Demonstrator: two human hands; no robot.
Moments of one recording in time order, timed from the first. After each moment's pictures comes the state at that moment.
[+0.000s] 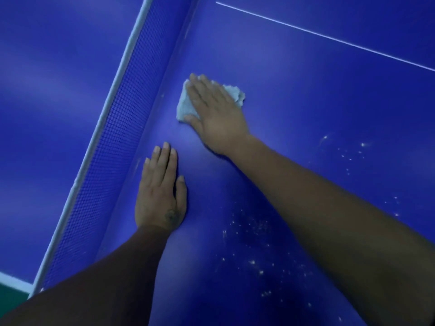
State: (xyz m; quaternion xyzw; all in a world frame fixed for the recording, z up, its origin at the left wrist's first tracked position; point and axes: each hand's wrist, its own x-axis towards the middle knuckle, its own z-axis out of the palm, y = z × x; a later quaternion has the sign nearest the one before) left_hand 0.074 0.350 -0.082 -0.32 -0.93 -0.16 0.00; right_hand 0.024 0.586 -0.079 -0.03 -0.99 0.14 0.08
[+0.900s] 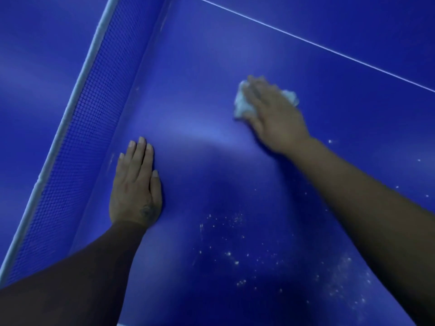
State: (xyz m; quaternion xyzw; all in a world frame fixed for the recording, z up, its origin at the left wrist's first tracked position) left_hand 0.076 0.350 -0.080 -0.31 -0.94 -0.16 -0.02; right_hand 0.122 0.719 -0.057 -0.08 -0.99 0.13 -0.02
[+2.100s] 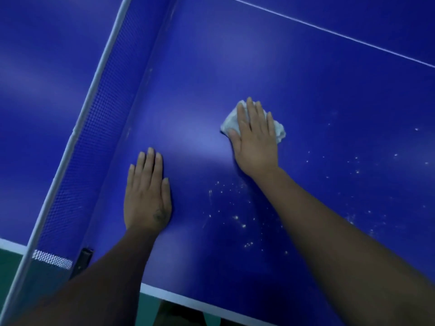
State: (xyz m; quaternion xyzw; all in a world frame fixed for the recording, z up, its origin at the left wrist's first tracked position) left_hand 0.149 0.297 -0.071 -0.30 -0.95 -0.12 -0.04; right_hand 0.198 0.588 -0.061 -0.23 -0.96 0.14 0.00
